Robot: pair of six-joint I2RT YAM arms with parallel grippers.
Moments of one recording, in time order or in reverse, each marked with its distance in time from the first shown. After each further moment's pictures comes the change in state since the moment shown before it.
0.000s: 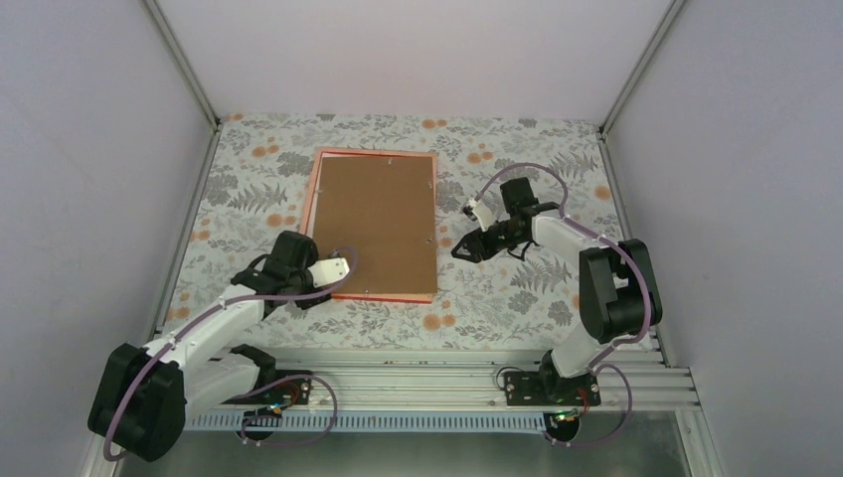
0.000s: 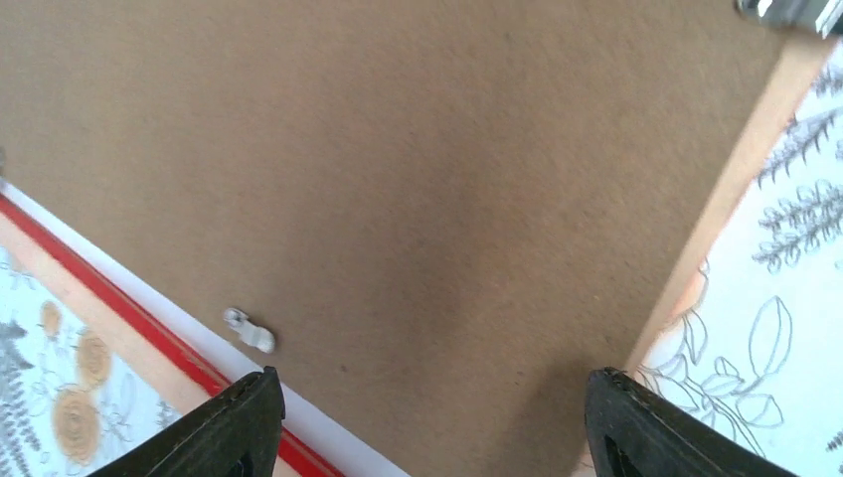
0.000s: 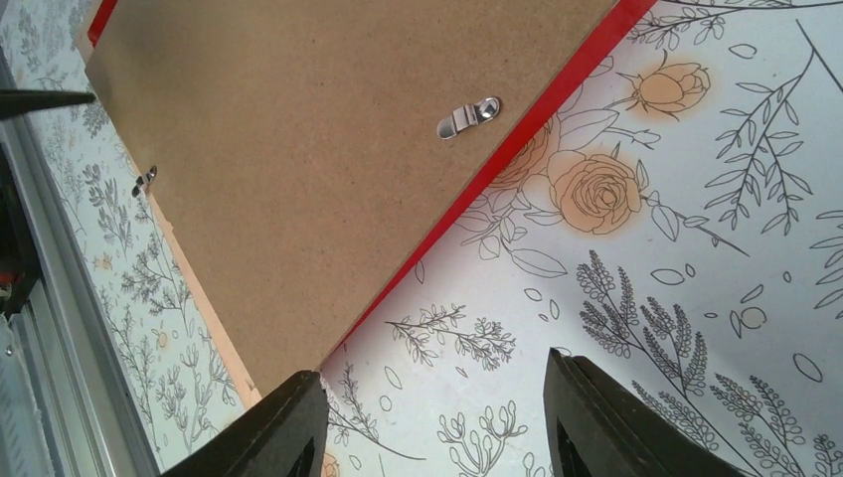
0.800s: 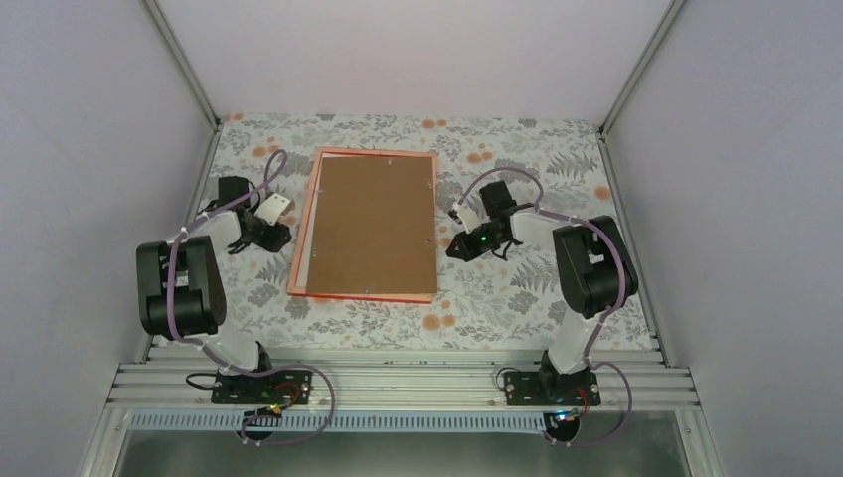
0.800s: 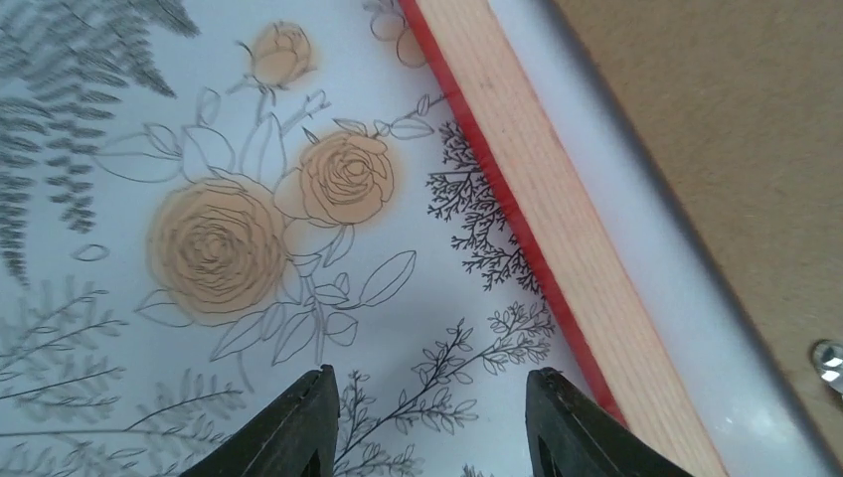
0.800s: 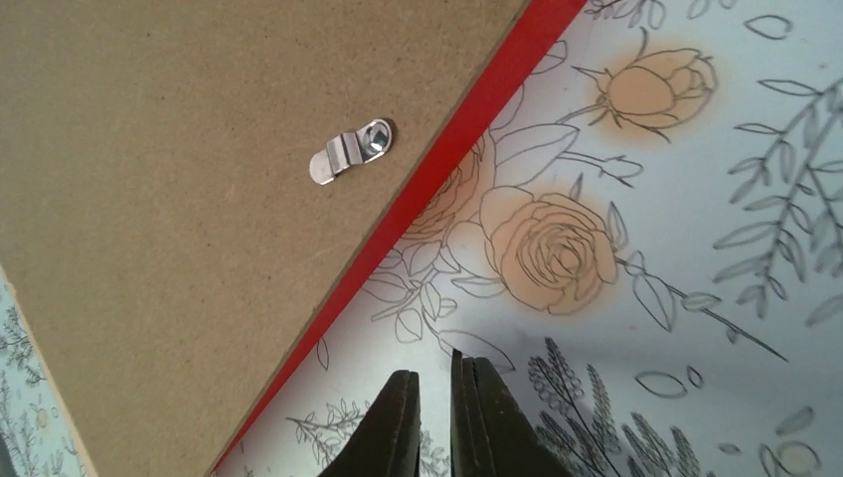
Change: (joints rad) left arm 0.573 0.571 0.430 -0.011 0.286 -0.228; right arm 0.073 0.174 0.035 0.133 0.106 0.099
